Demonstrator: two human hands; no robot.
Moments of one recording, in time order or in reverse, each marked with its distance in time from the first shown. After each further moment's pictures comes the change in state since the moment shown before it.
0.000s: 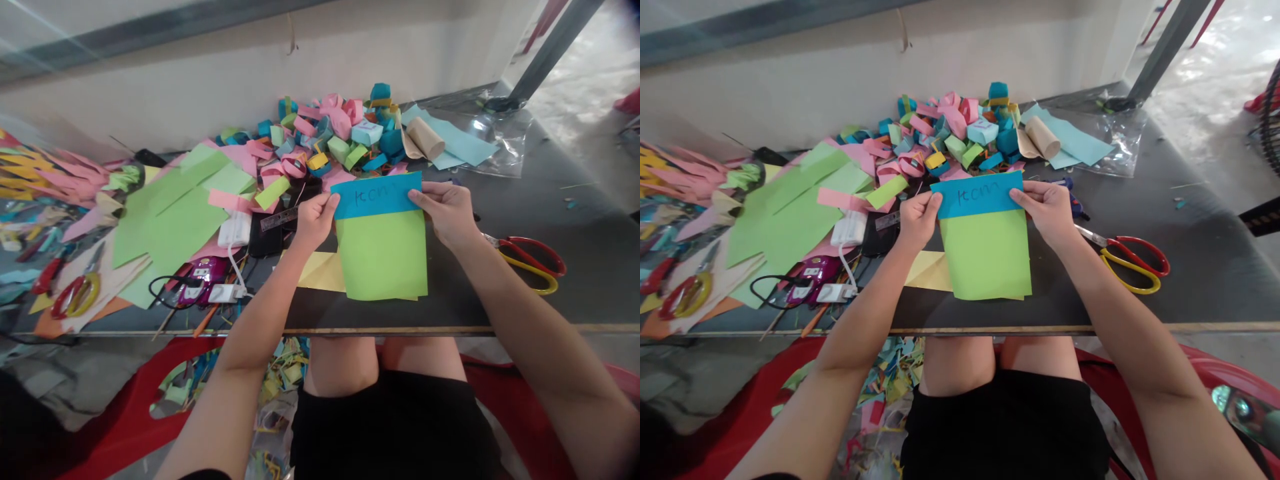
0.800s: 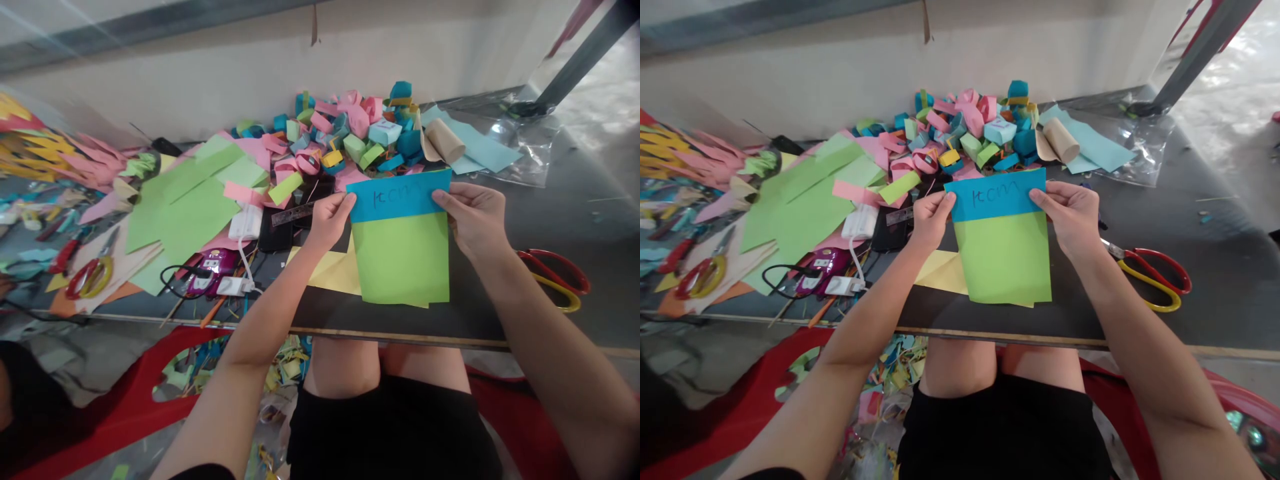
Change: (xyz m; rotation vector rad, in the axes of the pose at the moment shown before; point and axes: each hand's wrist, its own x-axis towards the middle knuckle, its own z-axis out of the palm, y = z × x) left_hand -0.004 -0.002 0.006 -0.240 -0.009 -0.042; right_hand -0.002 -0.005 -0.001 0.010 0.089 -0.082
